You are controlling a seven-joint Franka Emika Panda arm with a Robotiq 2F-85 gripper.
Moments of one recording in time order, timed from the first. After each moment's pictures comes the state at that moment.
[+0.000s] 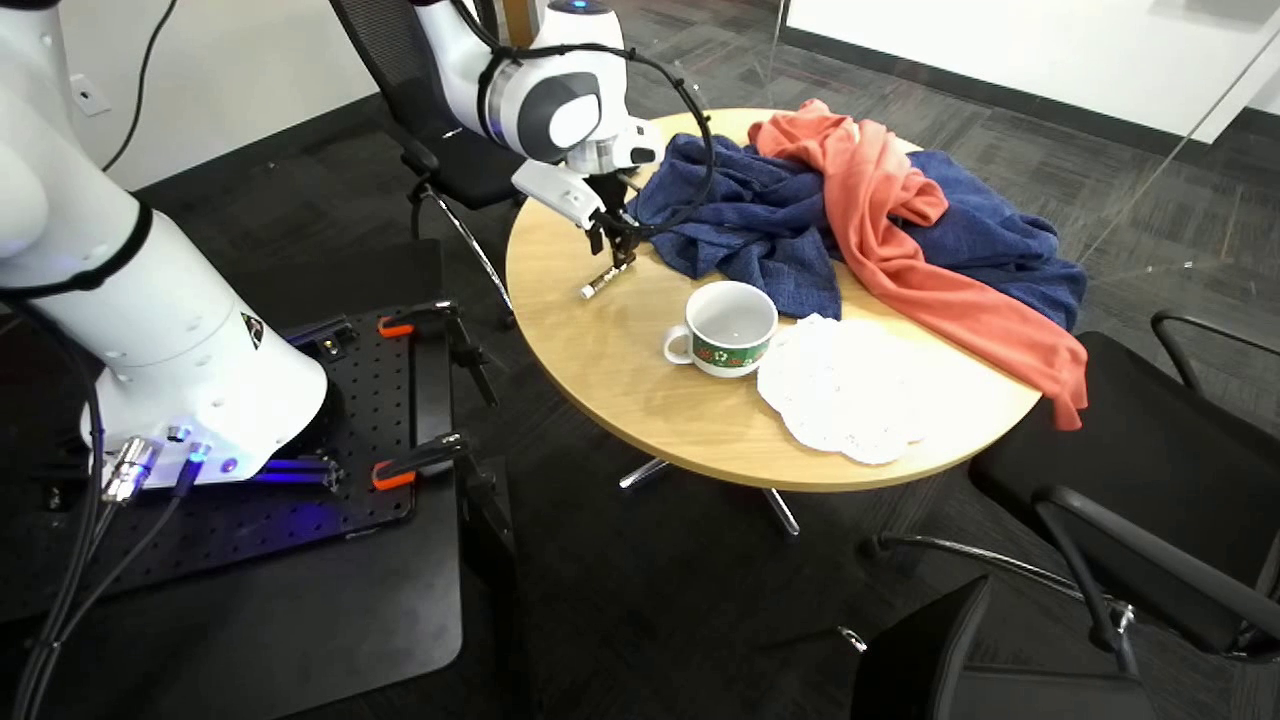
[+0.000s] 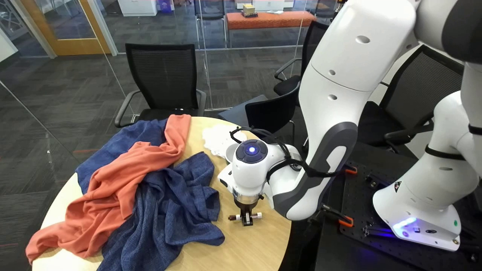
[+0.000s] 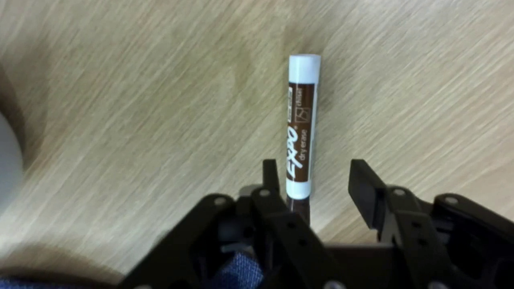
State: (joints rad) arm 0.31 0.54 0.07 -2.39 -0.22 2.97 0.02
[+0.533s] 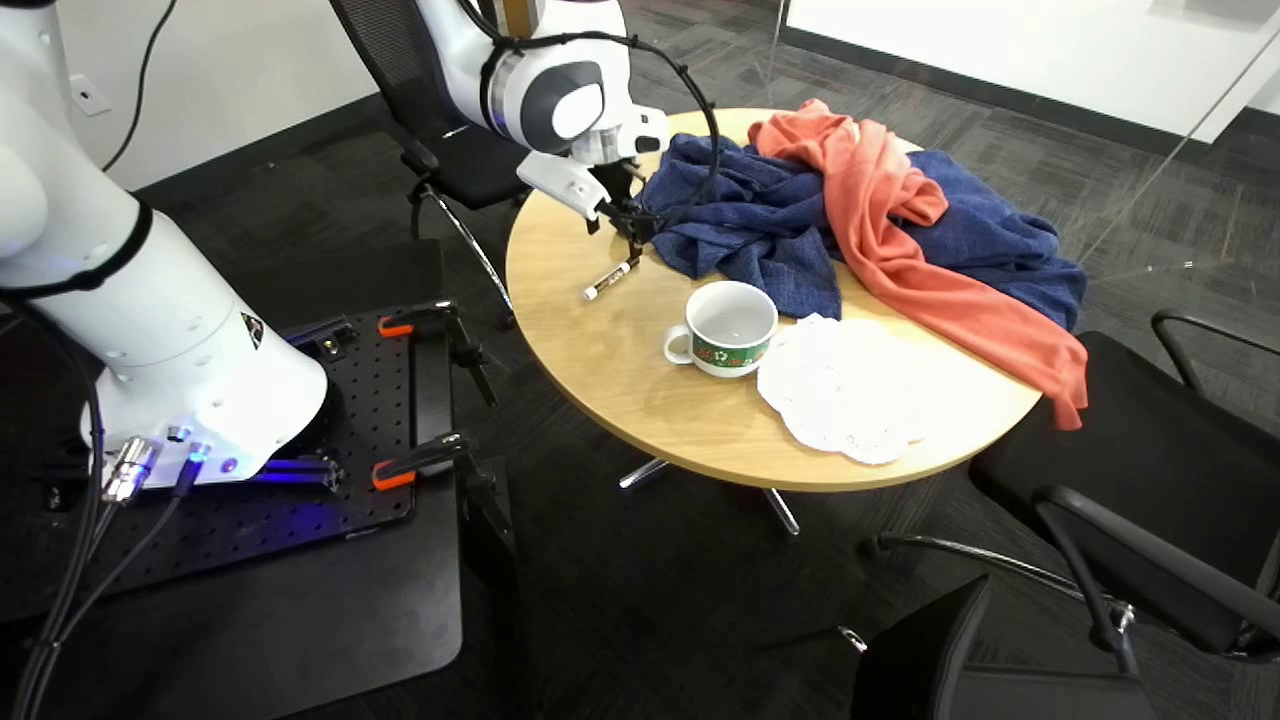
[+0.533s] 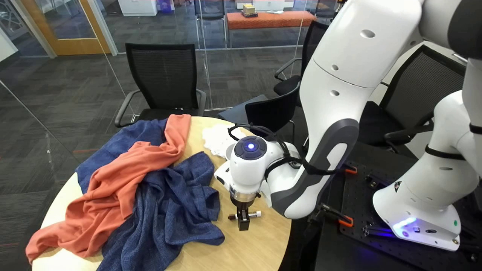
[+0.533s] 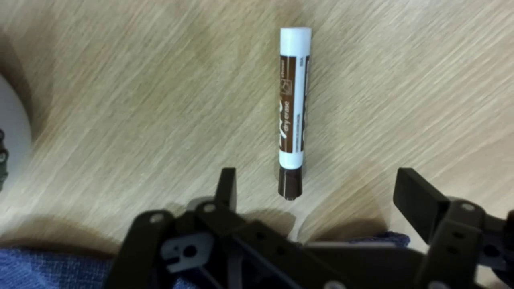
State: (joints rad) arm 0.31 0.53 0.07 -2.38 -0.22 2.98 0.02
